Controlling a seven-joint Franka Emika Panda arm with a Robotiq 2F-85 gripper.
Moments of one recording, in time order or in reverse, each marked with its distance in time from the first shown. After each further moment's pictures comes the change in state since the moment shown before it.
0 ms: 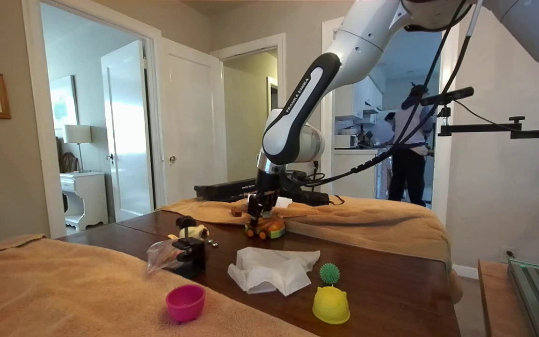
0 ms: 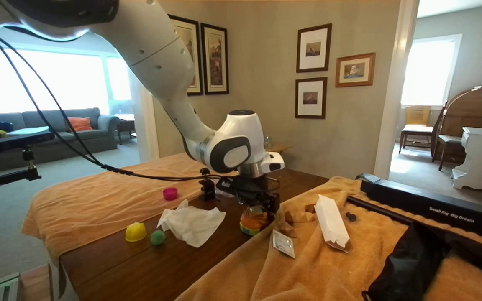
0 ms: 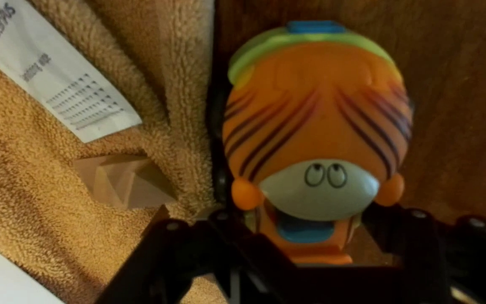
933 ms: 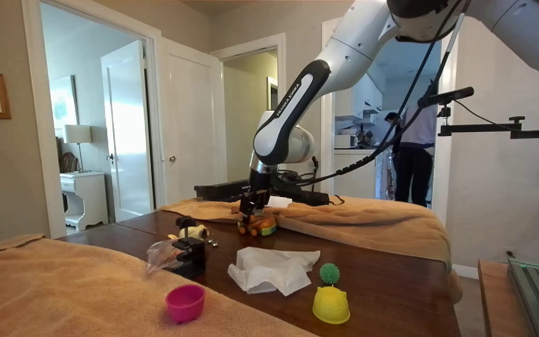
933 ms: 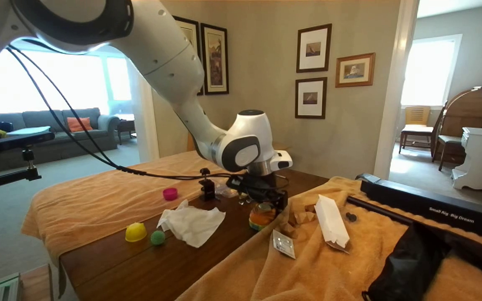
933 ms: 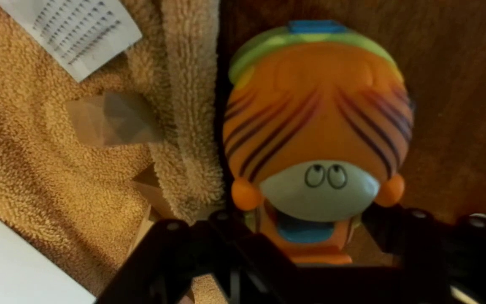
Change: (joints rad) arm 0.002 0.074 -0.005 0.129 0.000 -0.035 0.001
